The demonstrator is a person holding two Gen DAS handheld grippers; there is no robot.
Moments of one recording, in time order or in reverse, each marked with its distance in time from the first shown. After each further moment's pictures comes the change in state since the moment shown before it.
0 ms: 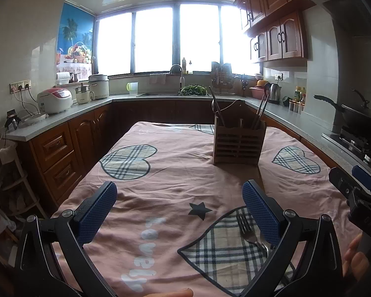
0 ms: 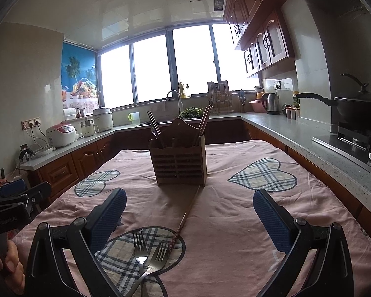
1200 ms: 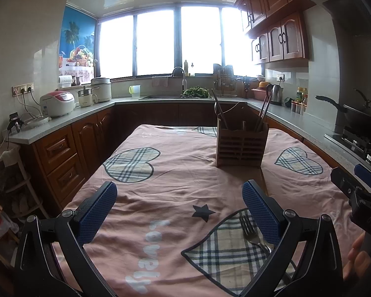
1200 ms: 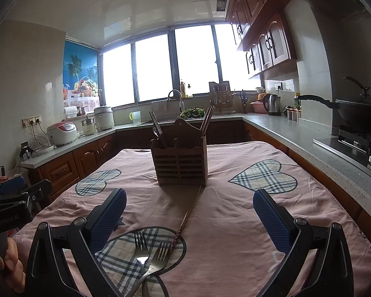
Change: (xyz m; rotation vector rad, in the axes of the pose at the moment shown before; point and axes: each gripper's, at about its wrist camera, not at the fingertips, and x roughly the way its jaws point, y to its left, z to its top) left arm -0.003 0.002 0.000 0.007 -0.017 0.017; right arm 0.000 0.004 0.002 -0.015 0.000 0.001
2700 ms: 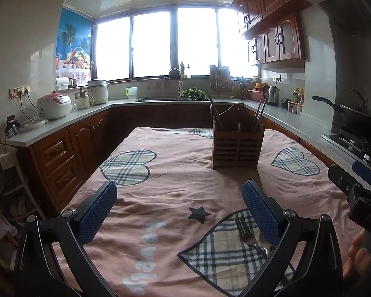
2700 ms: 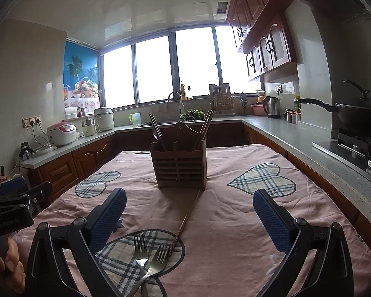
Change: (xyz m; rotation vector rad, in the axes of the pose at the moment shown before) left arm 0.000 -0.006 0.003 0.010 -0.010 -0.017; right arm -0.001 -0.005 0.006 -0.005 -0.006 0.001
